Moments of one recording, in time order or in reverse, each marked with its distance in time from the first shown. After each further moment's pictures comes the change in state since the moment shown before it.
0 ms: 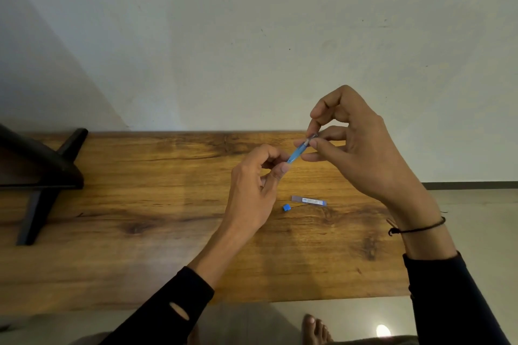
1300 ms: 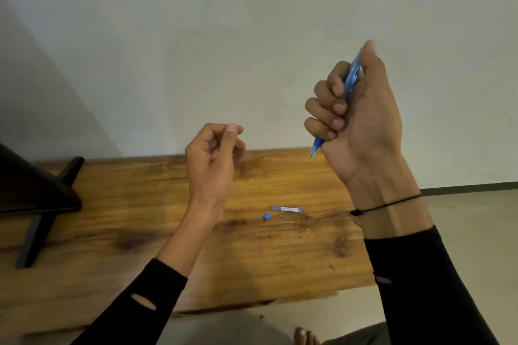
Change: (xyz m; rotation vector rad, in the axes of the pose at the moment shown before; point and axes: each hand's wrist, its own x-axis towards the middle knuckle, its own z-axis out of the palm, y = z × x) left_hand 0.021 0.086 -0.033 -0.348 0.282 -0.068; right_hand 0.001 -0.112 -0.021 0.956 0.331 0.218
